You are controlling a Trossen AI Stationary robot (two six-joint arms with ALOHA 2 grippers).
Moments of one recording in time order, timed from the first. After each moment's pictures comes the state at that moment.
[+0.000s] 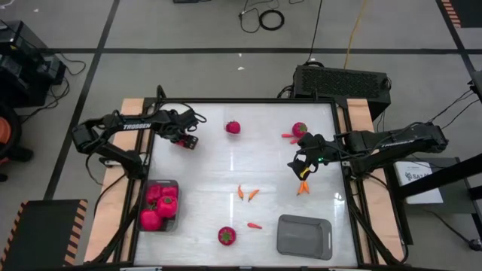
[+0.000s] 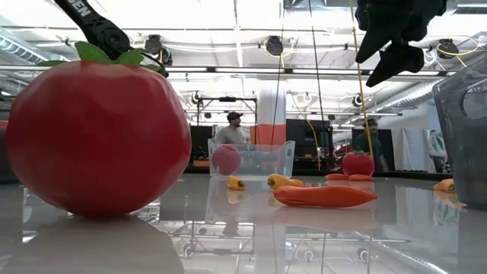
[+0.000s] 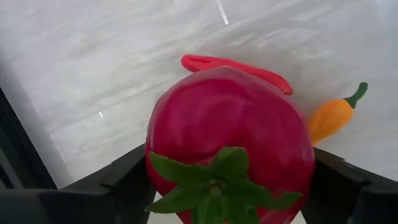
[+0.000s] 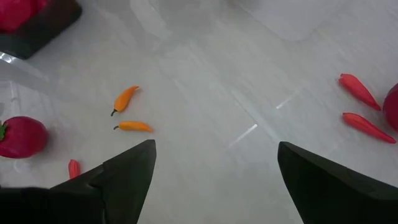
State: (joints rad) left arm 0.60 1.42 0.71 -0.76 -0.16 -0.56; right arm 0.13 1.03 0.90 -0.78 0.23 0.80
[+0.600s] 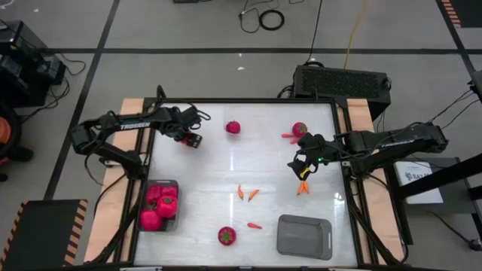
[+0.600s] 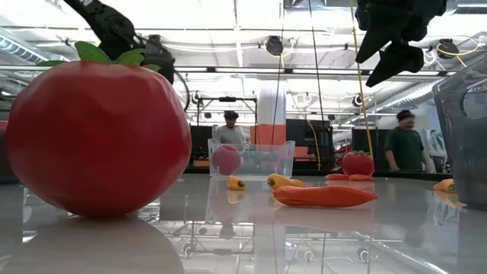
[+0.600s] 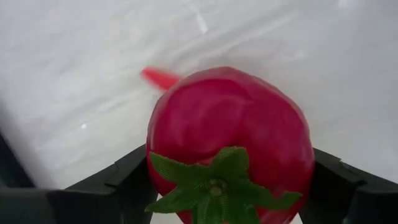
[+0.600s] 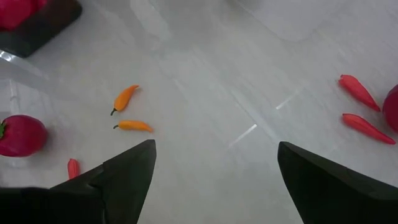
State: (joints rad) left arm 0.55 1.40 0.81 -0.82 -0.11 -0.57; right arm 0.13 1.03 0.90 -0.78 0.23 0.79
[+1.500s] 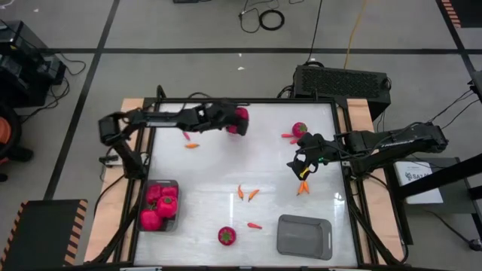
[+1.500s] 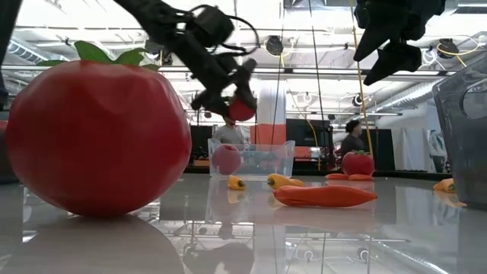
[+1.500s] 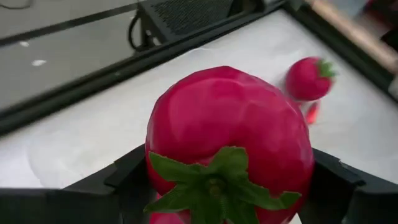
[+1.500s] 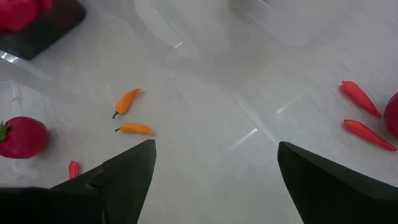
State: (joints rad) left arm 0.35 1.70 1.17 -0.11 -0.20 -0.49; right arm 0.13 1.03 0.90 -0.76 0.23 0.78
